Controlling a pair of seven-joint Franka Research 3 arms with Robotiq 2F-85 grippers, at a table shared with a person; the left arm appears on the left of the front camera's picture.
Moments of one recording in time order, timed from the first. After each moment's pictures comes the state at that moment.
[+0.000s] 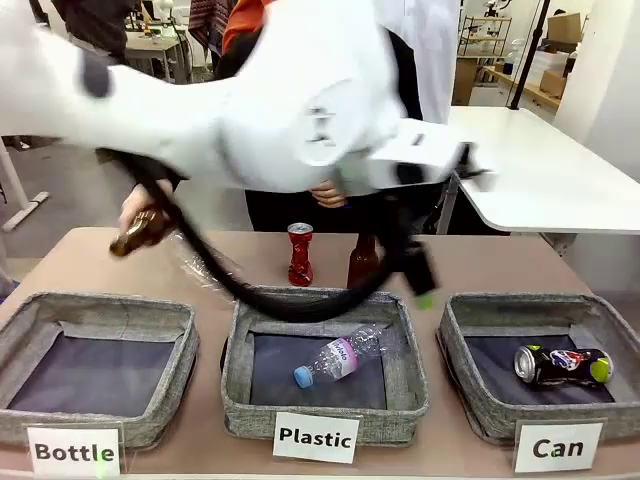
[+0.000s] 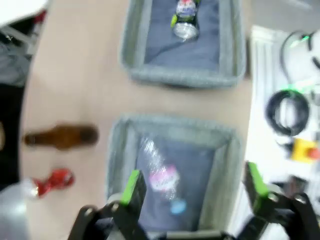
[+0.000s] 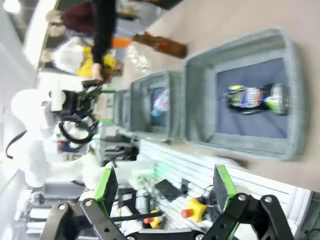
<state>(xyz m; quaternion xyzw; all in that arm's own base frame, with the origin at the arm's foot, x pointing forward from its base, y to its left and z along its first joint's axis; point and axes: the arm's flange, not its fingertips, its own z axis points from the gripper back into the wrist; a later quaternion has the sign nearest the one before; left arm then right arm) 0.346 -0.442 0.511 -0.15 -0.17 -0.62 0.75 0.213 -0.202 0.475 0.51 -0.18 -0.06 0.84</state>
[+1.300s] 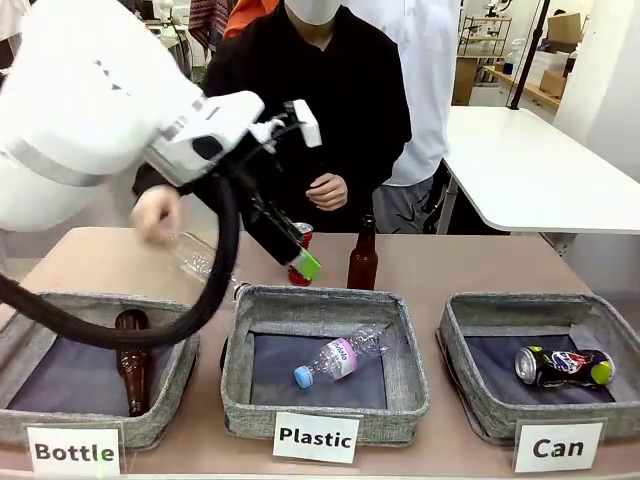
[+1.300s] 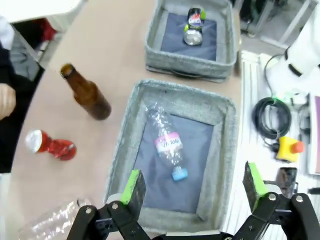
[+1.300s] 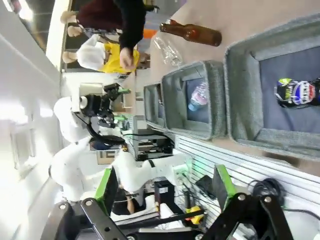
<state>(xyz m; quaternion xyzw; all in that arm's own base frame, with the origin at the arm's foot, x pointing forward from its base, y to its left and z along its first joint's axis) 0.360 -0.281 0.521 -0.28 -0.24 -0.57 0.74 0.240 -0.149 0.496 0.56 -0.12 -0.10 0.81</state>
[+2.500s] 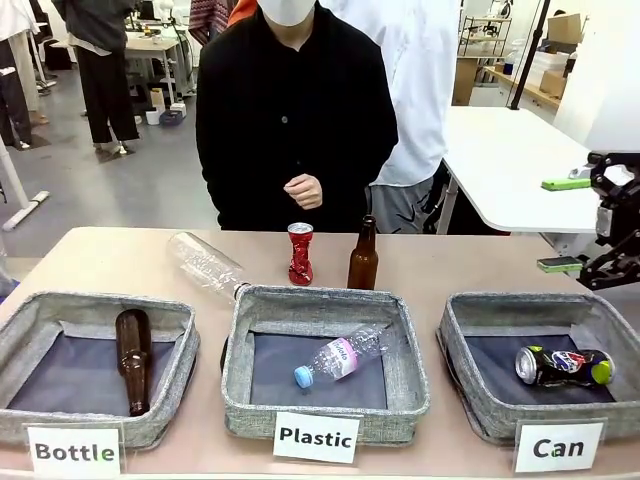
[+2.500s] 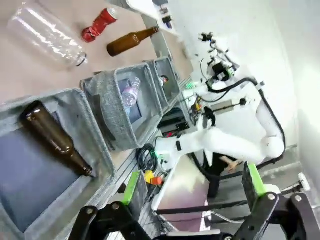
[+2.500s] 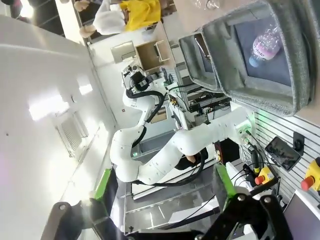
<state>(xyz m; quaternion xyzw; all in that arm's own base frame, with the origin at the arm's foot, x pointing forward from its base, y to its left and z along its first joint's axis) 0.335 0.104 0.462 -0.64 -0.12 -0.10 0.76 0.322 -0.007 0.483 0.64 0.09 -0.13 0.75</state>
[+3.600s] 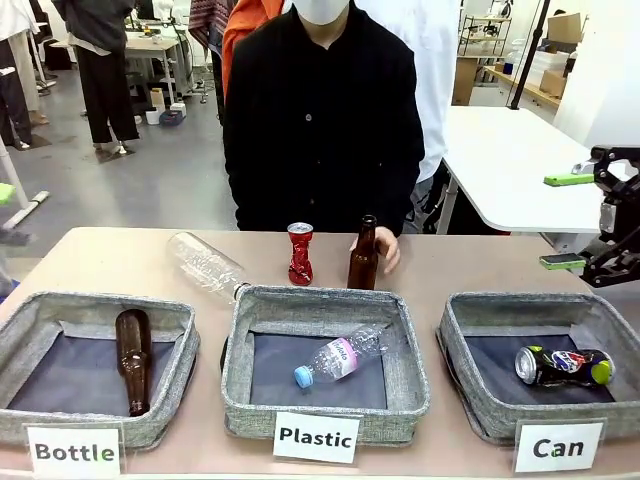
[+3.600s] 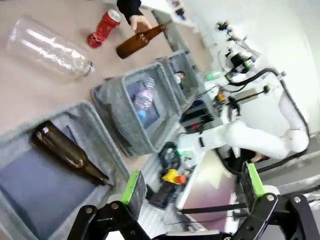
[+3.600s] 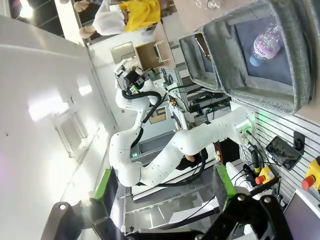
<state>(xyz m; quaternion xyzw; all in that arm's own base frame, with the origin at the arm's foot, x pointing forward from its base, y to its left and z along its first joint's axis) 0.355 0.070 0.487 -0.57 -0.14 -0.16 0.79 0.320 -0.007 0.487 0.64 0.09 -0.13 0.75</state>
